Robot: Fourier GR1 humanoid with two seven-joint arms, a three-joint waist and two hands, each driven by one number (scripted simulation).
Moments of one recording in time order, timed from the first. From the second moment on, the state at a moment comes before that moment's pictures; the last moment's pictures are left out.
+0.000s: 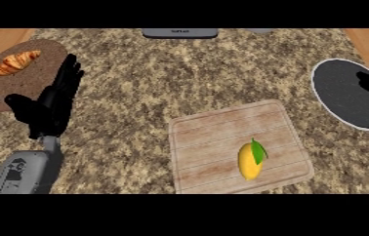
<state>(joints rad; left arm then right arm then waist) -0.24 0.29 0.00 -1.46 0.13 0.15 0.08 0.03 -1.07 -0.07 -2.23 -0.18 0.17 0.33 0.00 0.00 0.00</state>
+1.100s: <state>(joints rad) -0.24 0.24 0.04 -1.45 0.07 0.12 0.06 -0.22 -0.71 0.31 -2.20 0.12 0.29 0.74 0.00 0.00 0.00</state>
